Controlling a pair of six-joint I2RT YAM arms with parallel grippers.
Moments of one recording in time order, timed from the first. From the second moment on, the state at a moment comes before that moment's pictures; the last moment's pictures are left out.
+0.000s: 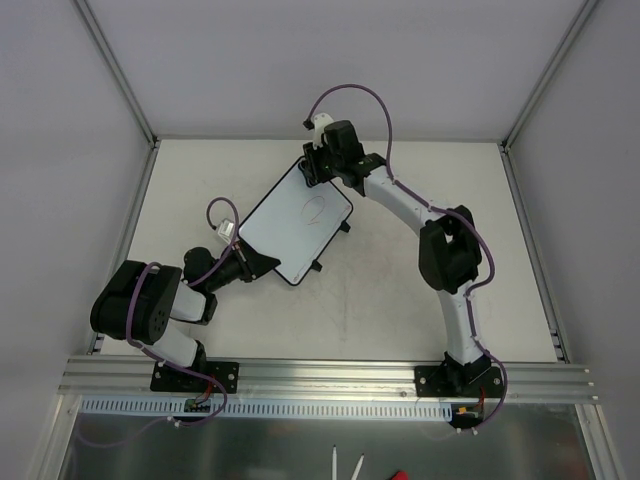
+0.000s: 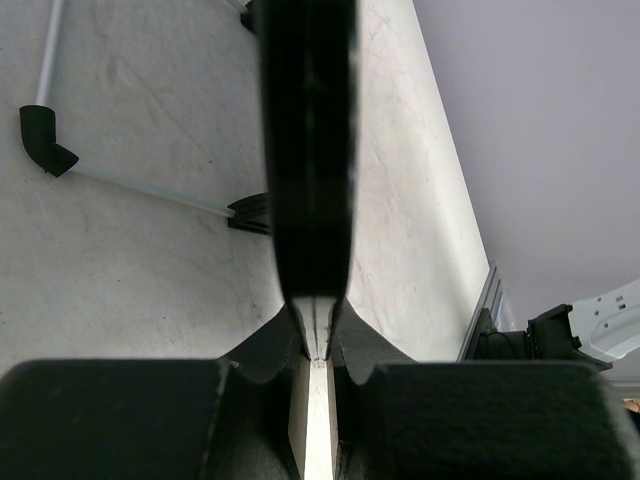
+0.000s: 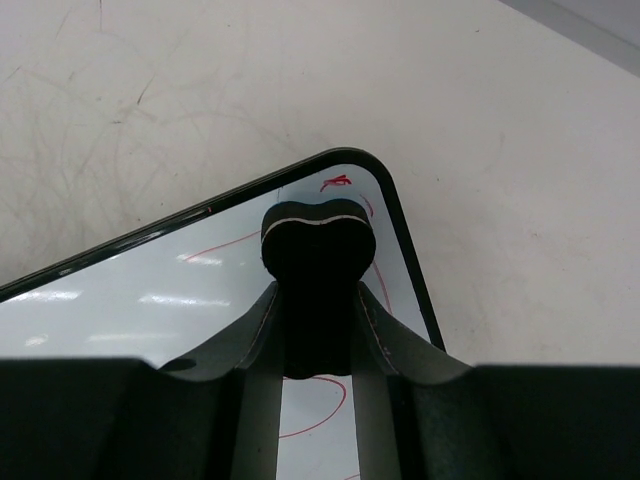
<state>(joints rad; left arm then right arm) -0.15 1.55 0.14 1.21 0.70 -0.85 0.61 2.16 1.91 -0.30 -0.11 0.06</state>
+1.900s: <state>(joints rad) -0.18 1.54 0.16 1.17 0.69 -0.84 0.74 2.04 1.64 -0.23 -0.12 -0.04</state>
